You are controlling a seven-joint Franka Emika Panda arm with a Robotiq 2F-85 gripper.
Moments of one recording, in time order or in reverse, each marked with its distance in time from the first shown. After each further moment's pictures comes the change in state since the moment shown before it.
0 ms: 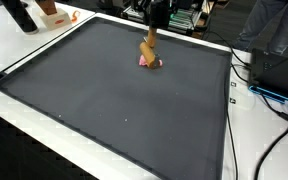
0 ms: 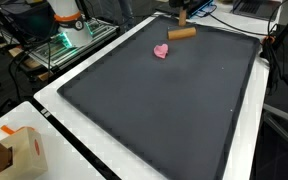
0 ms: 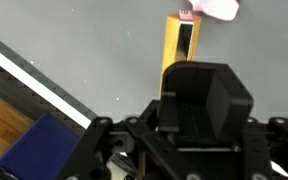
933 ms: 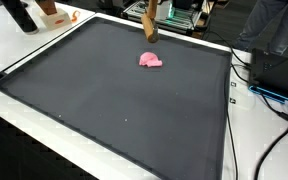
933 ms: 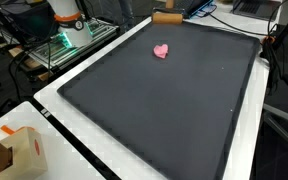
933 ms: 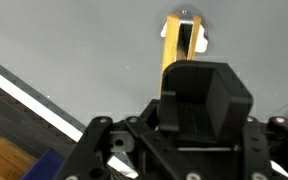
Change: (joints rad) arm 0.011 -0.124 0.001 0.090 0.000 -0.377 0.064
